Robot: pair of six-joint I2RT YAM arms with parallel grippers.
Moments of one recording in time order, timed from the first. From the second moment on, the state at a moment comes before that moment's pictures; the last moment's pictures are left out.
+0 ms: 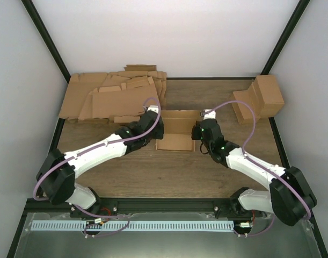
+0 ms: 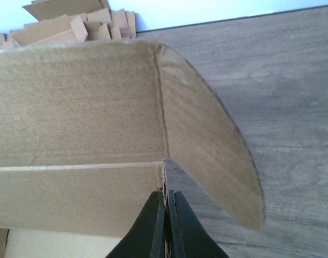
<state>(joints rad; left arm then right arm) -0.82 1.47 1.08 -0.31 -0.30 -0.52 0.59 1.20 0.64 0.08 0.31 0.40</state>
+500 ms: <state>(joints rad) -0.94 1.51 0.96 -0.22 -0.46 -0.66 0.67 1.23 0.51 0.16 0.40 0.47</state>
